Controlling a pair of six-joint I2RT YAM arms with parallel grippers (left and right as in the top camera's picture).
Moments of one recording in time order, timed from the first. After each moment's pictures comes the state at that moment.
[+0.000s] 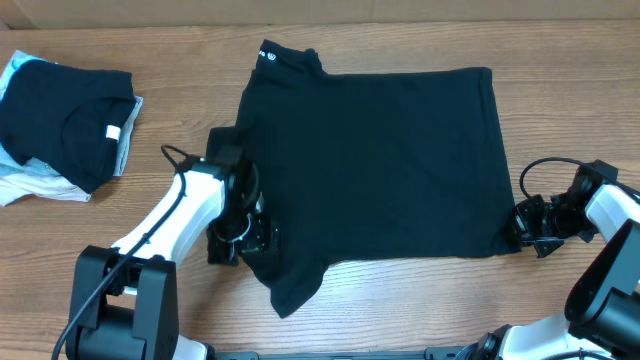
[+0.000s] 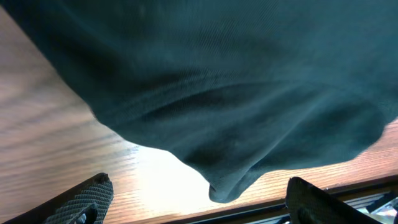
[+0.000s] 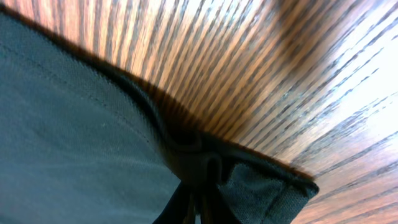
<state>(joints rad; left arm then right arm) -0.22 1.67 0.98 -1.12 0.29 -0.26 -0.54 1.75 0.93 -0.86 -0.35 0.51</state>
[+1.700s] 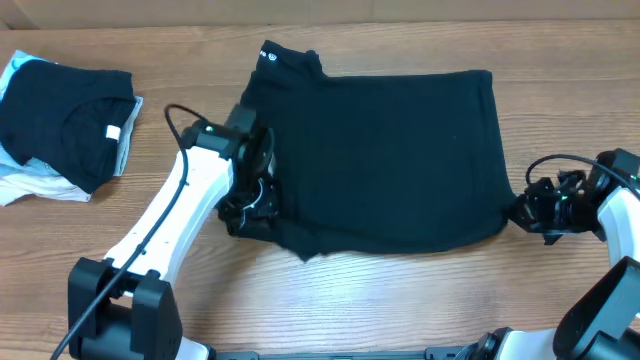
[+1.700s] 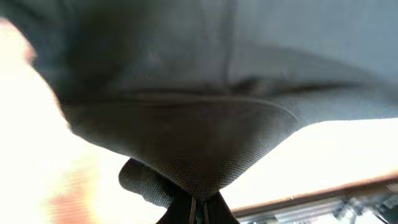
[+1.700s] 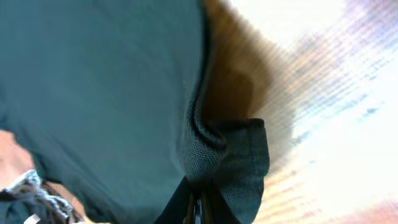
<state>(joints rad) -0.30 1.67 1.28 -1.26 0.25 -0.31 -0.53 1.59 1.00 -0.95 -0.53 0.38</state>
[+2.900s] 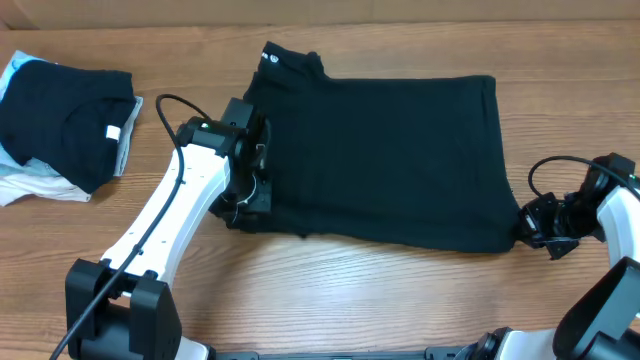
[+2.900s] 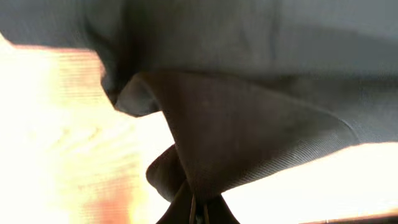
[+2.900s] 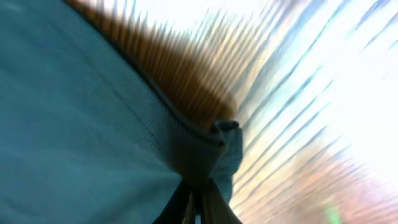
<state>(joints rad) -0.29 1.66 1.30 -1.25 0.11 -0.28 -0.53 1.59 1.00 -1.04 -0.27 0.53</state>
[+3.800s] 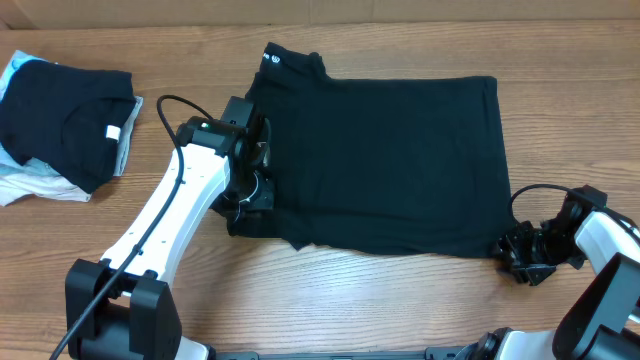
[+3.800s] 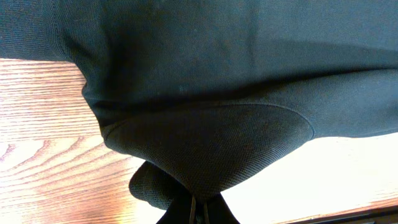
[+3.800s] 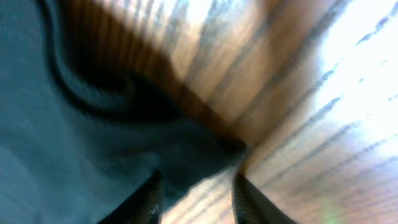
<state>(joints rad) -0.29 1.66 1.31 -1.22 0.16 -0.28 -0.54 1.58 0.75 -0.88 -0.31 0.49</state>
